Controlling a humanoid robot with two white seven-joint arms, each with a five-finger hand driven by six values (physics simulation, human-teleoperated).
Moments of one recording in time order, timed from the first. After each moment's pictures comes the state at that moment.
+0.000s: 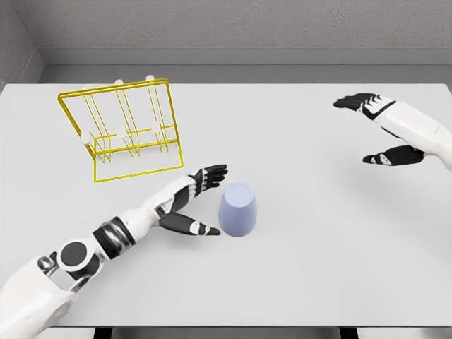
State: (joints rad) left arm -0.21 0.54 -0.70 -1.65 0.51 -0.13 -0.22; right arm -0.23 -0.62 -0.04 -1.56 0.21 -0.61 0.61
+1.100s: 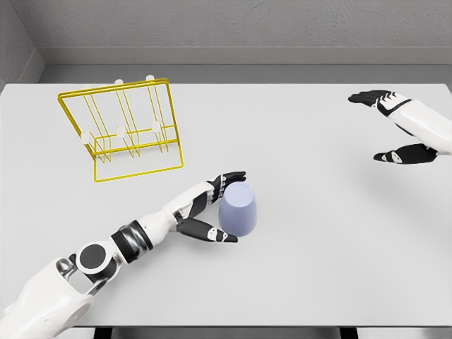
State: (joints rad) left arm -0.21 0.47 -0.72 -1.66 0.47 -0.08 -0.22; right arm -0.21 -0.61 -0.10 -1.55 0.21 -0.61 0.61
